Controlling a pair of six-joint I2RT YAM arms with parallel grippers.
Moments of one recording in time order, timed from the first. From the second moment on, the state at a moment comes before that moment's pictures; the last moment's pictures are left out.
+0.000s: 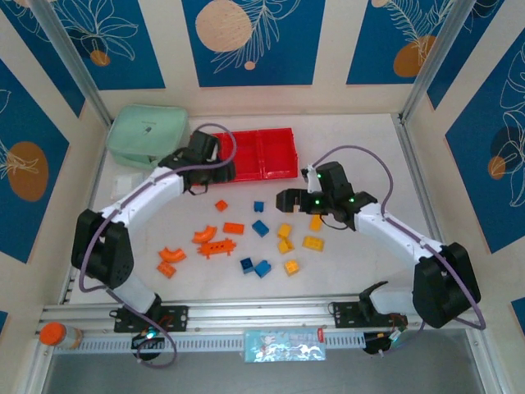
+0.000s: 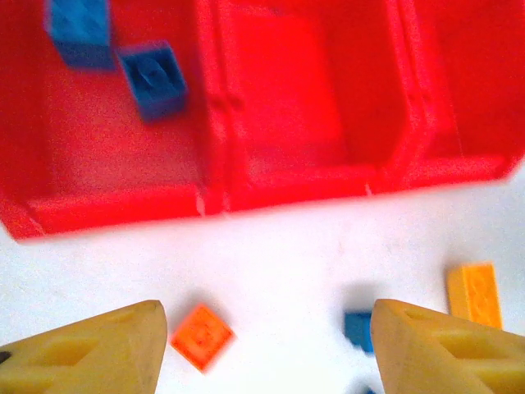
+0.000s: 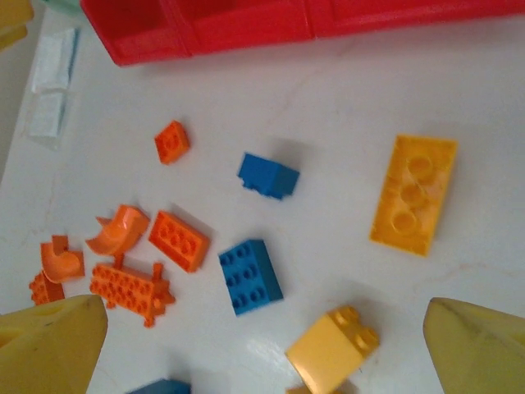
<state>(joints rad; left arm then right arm) -0.49 1.60 1.27 -0.57 -0.01 -0.49 0.46 1.28 0.80 -0.33 -0.34 0.47</state>
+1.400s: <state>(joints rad) -0.74 2.01 1.37 -0.51 -0.08 -0.62 0.41 1.23 0.52 0.03 -0.44 0.43</state>
